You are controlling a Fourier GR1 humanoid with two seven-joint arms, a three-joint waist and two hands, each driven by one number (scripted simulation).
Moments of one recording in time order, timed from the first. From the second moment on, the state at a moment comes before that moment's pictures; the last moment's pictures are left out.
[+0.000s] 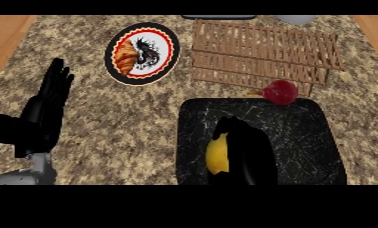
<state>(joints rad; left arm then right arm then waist) -0.06 0.25 0.01 -1.69 0.08 0.20 0.16 -0.11 -0.01 0.63 -1.87 1.05 0.18 0.96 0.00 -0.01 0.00</state>
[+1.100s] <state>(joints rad) -0.08 0.22 -0.01 -1.69 0.05 0.22 0.17 -0.55 -0.01 0.41 -2.08 1.20 0.17 1.17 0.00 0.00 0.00</state>
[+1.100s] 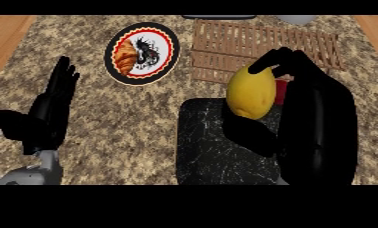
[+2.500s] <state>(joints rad) -0.08 0.19 0.04 -1.68 0.03 0.16 0.15 -0.73 -0.02 -0.08 -1.40 1.09 -0.29 0.82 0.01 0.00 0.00</state>
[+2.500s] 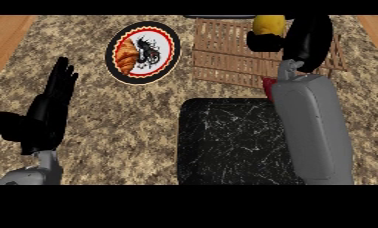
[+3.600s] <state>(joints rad) -0.08 0.16 0.06 -1.68 0.00 0.16 0.16 -0.73 -0.10 -0.20 -1.52 0.82 -0.37 0.70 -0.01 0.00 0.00</state>
